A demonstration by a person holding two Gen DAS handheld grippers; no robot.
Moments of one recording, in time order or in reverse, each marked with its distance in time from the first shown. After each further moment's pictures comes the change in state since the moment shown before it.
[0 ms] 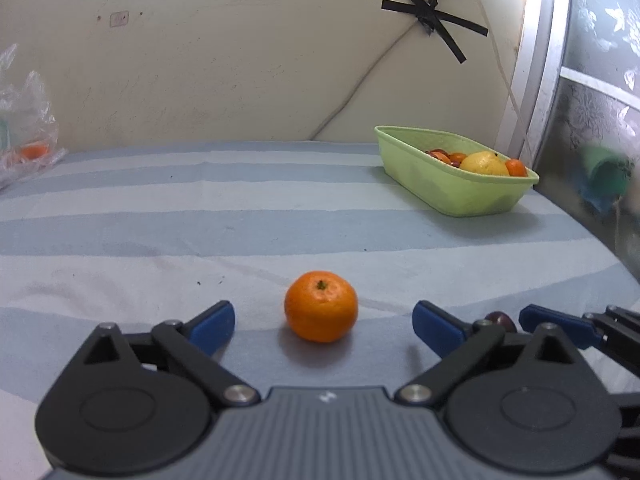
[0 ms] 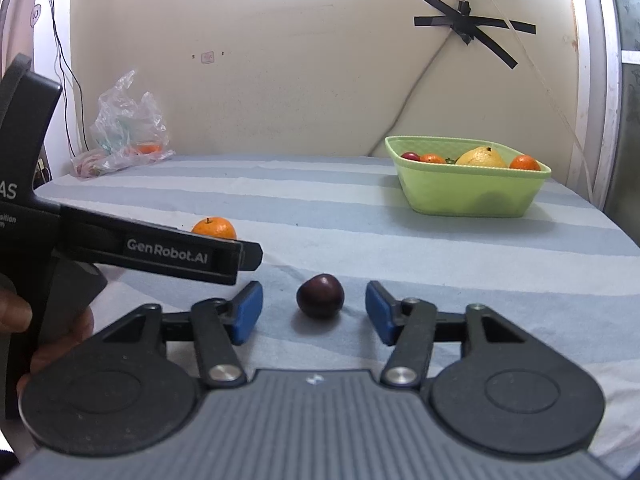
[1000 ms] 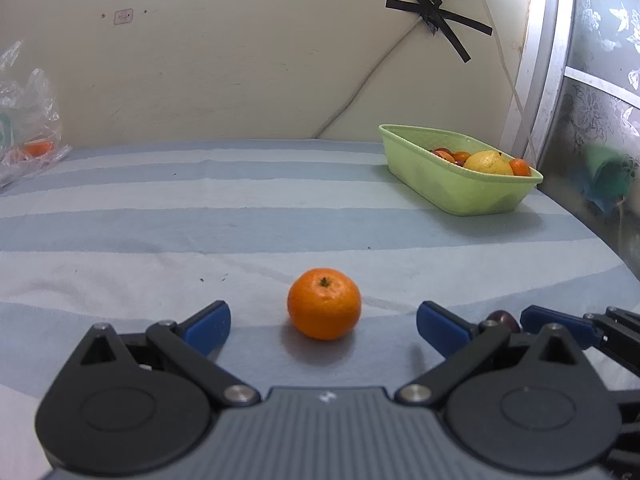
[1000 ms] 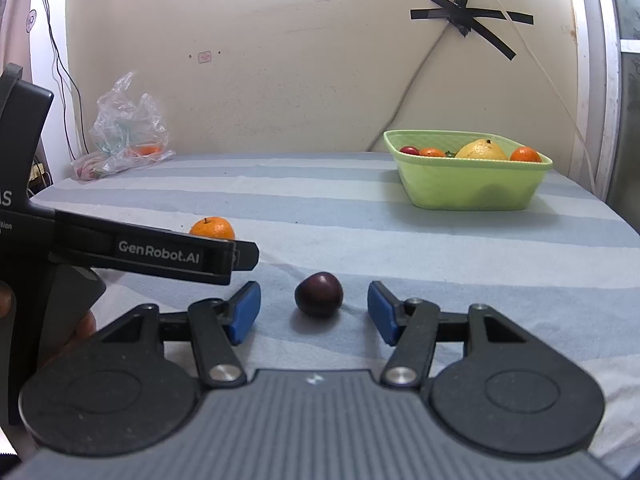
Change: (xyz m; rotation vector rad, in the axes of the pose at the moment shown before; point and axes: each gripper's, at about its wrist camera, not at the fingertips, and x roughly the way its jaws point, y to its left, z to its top) left arm 0.001 -0.001 0.000 -0.002 0.006 0.018; right arm 0.003 -0.005 0.000 0.014 0.012 0.019
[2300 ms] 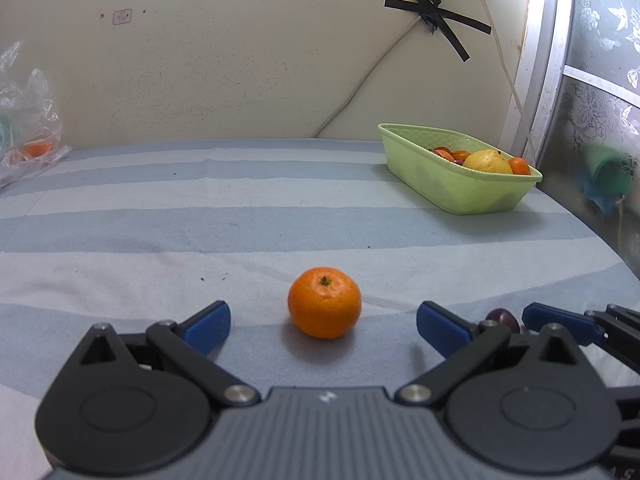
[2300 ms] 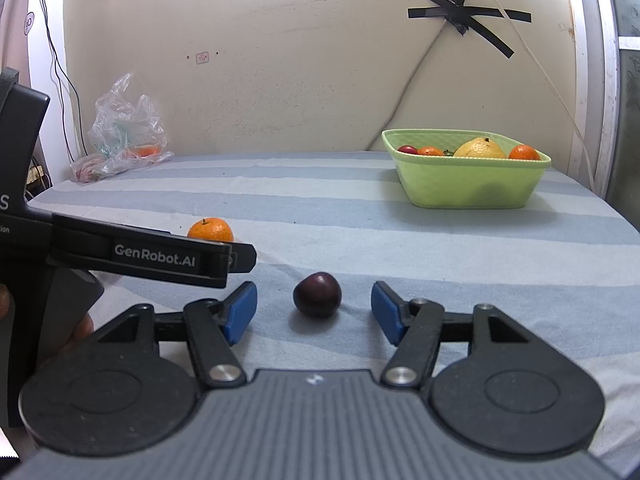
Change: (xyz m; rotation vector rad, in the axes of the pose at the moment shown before) left arm 0.000 0.001 -0.001 0.000 0.001 0.001; right arm 0.000 -0.001 0.000 0.004 -0.001 0.002
